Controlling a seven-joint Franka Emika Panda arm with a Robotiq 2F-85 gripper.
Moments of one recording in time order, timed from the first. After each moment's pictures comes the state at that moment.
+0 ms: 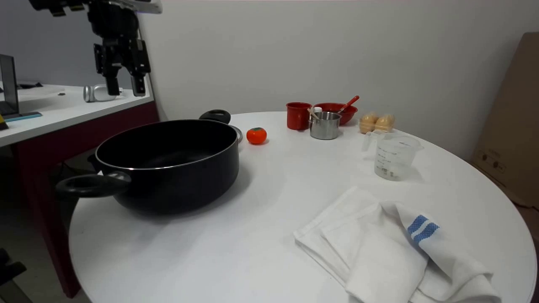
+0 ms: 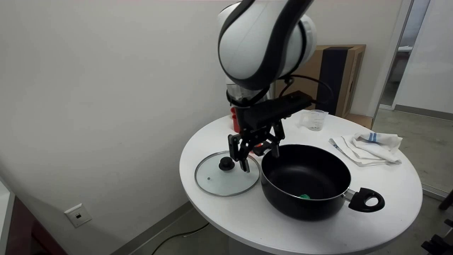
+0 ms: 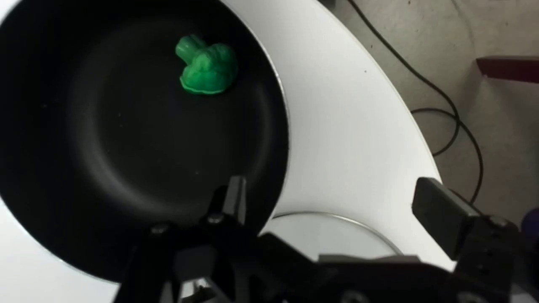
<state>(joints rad) 0.31 0.30 0.09 -2.19 -0.11 2.34 0.38</state>
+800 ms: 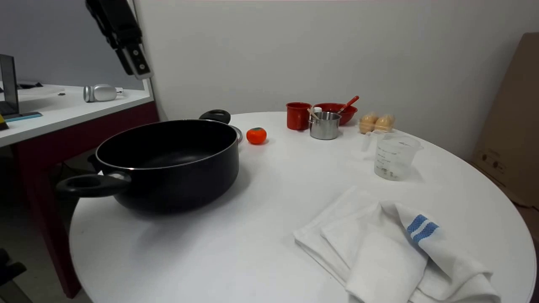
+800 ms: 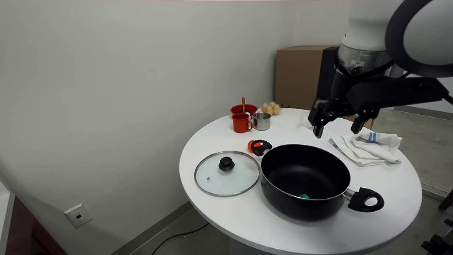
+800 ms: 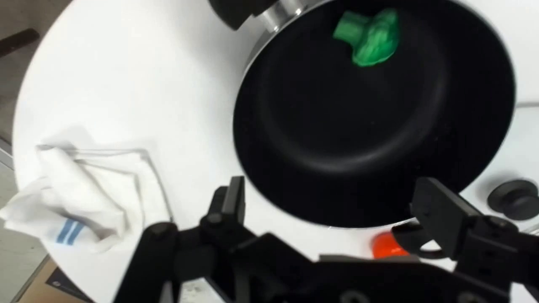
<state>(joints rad) -0.01 -0.22 0.05 -2.77 -0.31 2.75 0.67</state>
